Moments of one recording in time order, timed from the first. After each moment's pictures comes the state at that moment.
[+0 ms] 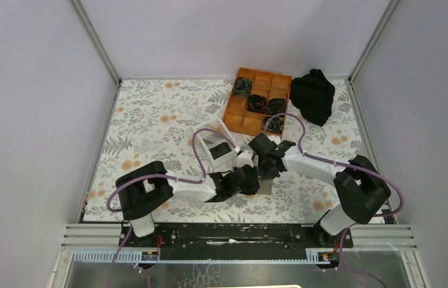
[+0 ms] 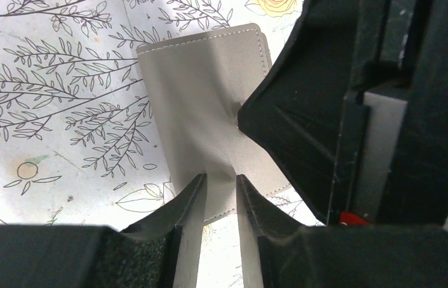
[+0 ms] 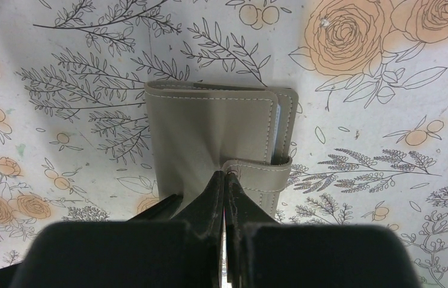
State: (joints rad) left arm -1.14 1.76 0.84 0.17 -0.24 -0.87; right arm 0.74 1.55 0.91 -0.63 0.17 0.79
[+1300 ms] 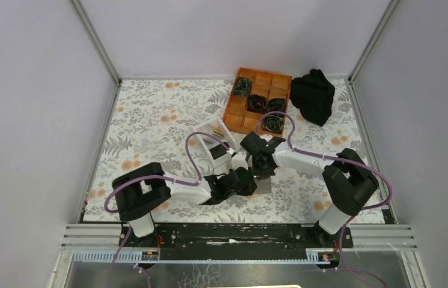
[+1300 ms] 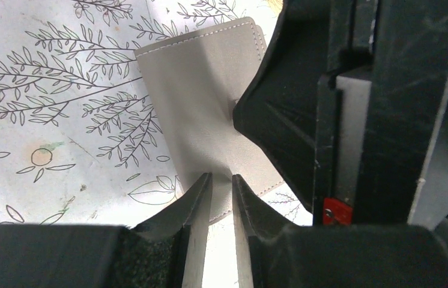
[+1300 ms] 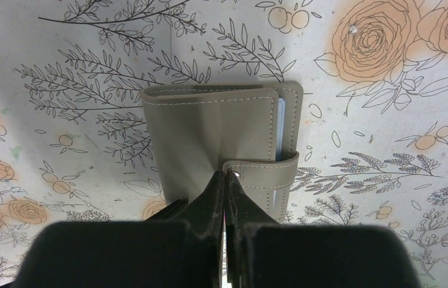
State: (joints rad) left arm -1.14 1.73 0.75 0.28 -0.25 -0.91; right arm 0.78 1.67 1.02 -0.71 0.19 0.77
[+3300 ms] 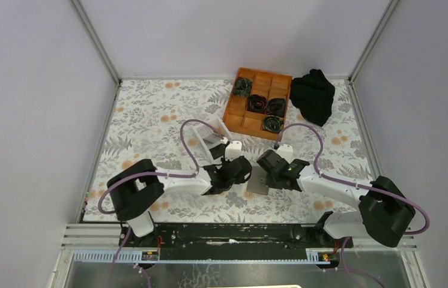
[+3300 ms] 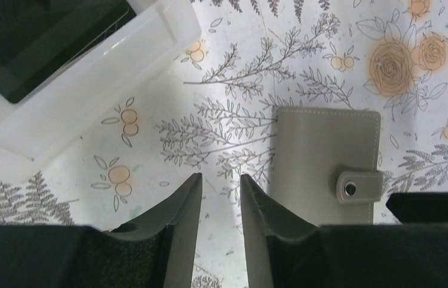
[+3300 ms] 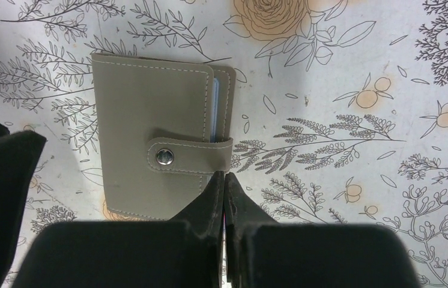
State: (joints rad) left arm -1.07 1.68 0.85 -0.03 -0.48 -0.81; right arm 0.82 1.31 0.68 -0.55 0.35 0.92
